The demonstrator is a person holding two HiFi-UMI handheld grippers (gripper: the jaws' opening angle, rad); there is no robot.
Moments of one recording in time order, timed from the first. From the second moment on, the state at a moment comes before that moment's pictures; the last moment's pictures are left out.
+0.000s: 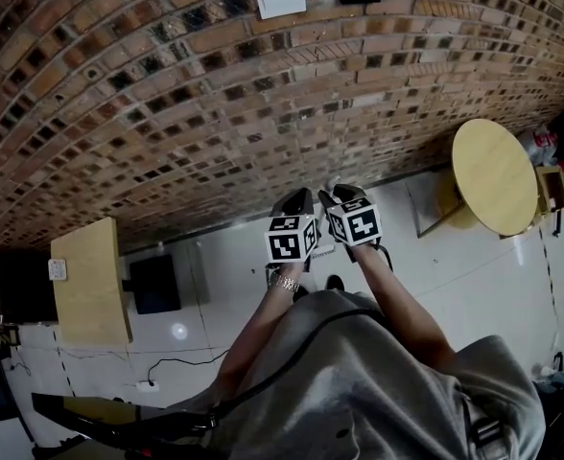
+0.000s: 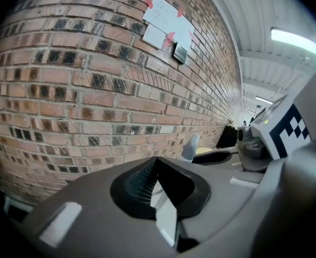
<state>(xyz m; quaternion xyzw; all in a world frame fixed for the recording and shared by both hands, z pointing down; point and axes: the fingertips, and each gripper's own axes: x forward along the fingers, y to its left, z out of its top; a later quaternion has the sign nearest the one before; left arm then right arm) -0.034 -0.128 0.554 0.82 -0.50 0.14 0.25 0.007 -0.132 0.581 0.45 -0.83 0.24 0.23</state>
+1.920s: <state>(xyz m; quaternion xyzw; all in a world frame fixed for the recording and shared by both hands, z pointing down) -0.110 -0.143 0.623 0.75 -0.55 0.18 0.31 0.061 -0.409 0.784 0.51 -0.77 0.26 0.27</state>
